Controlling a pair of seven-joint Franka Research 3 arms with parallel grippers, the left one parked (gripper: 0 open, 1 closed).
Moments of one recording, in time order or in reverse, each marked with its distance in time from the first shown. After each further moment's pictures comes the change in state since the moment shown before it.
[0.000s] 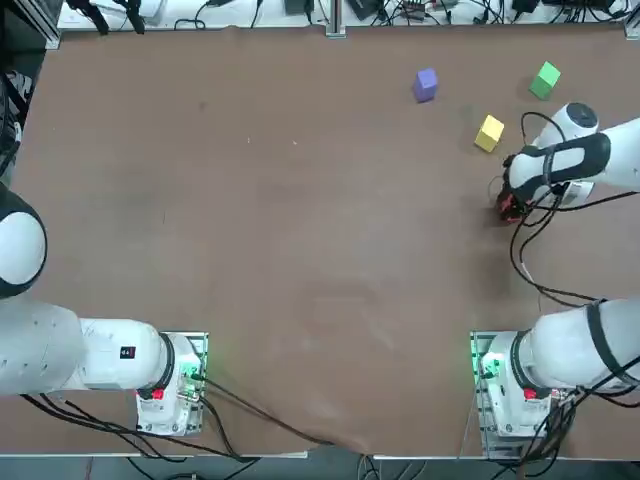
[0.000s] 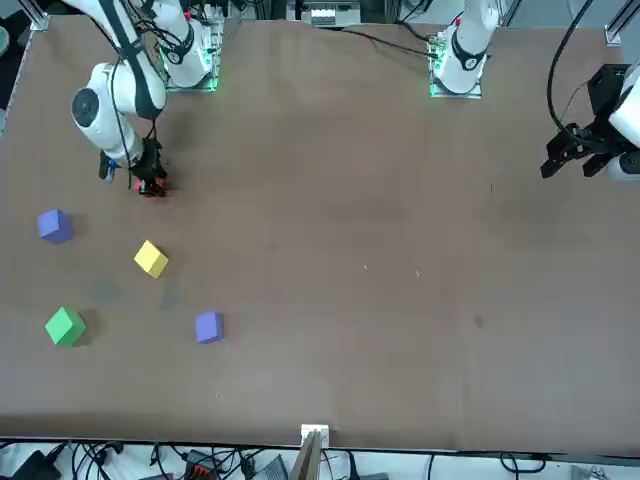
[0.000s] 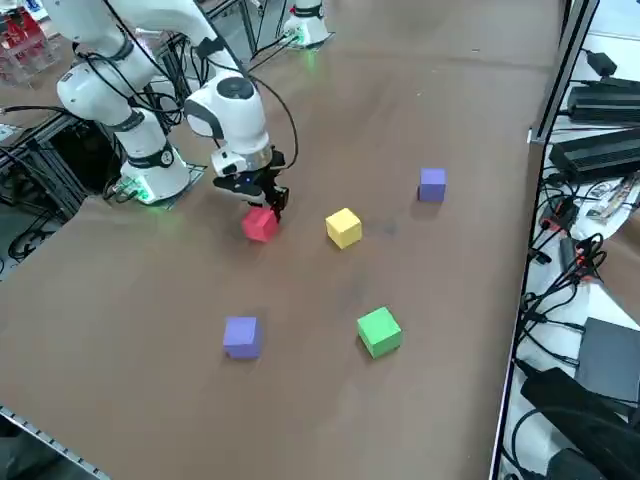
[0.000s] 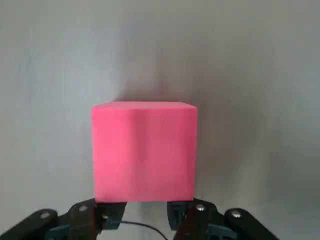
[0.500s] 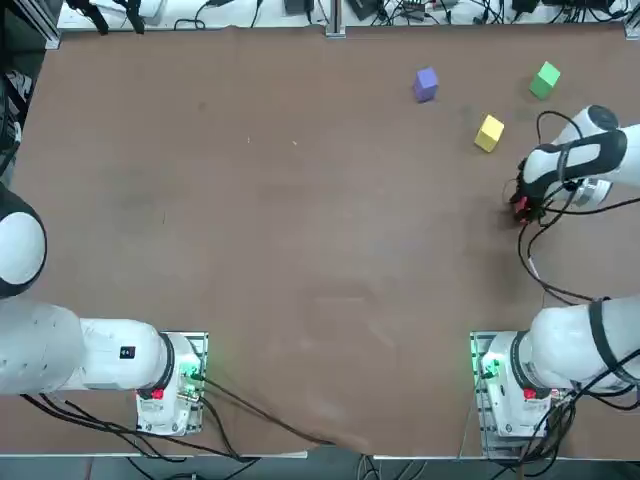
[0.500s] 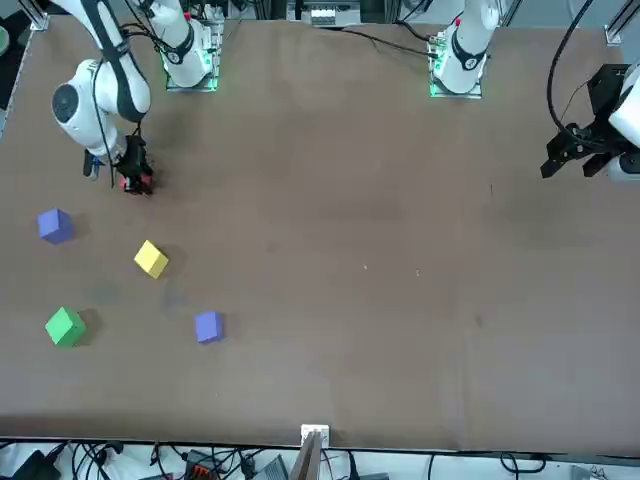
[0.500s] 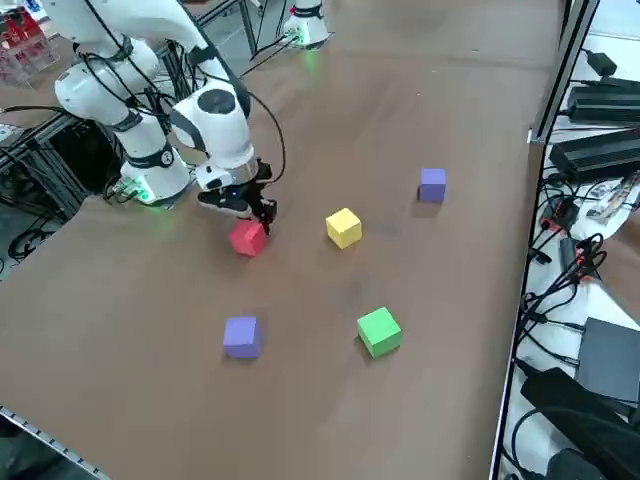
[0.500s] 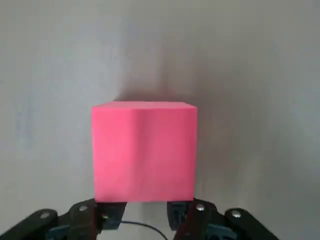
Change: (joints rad) arm -0.127 0.001 -0.001 0.003 0.000 0.001 -0.153
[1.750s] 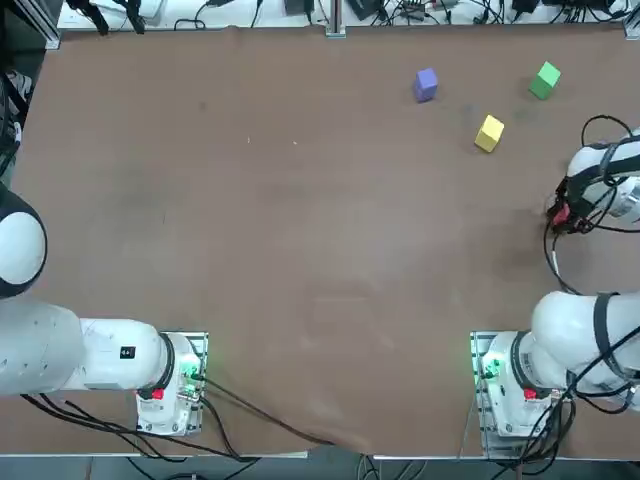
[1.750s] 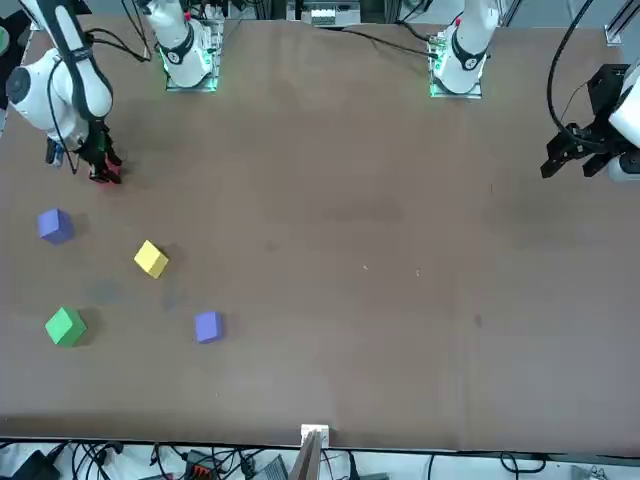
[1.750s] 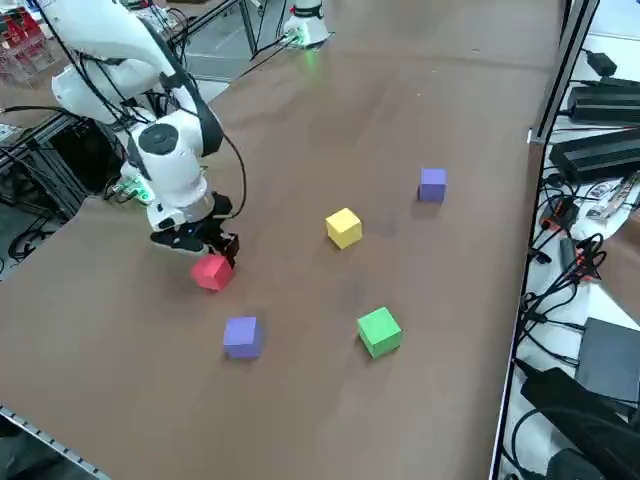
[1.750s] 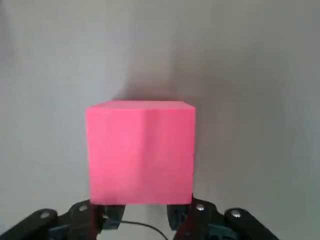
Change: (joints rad) arm -0.309 0.050 -0.001 0.056 -0.001 0.003 -0.354
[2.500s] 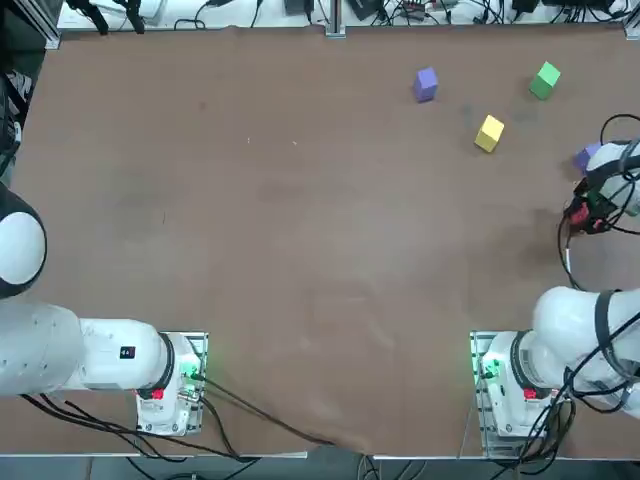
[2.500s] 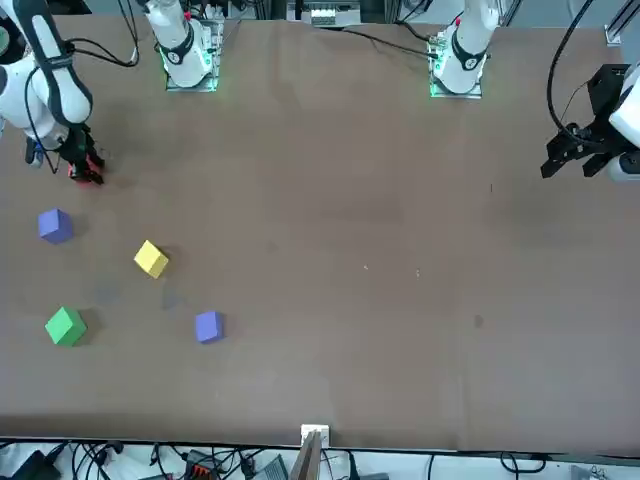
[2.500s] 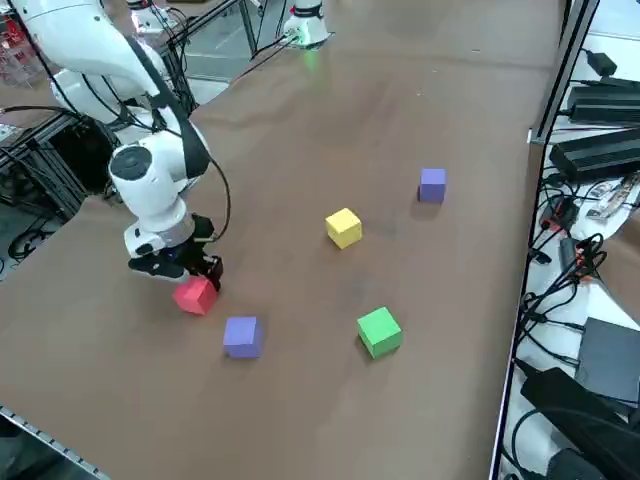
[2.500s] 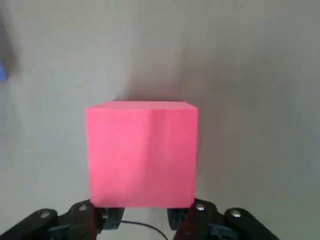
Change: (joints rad) arm -0.125 0.075 0.000 0.100 0.000 0.002 -0.153
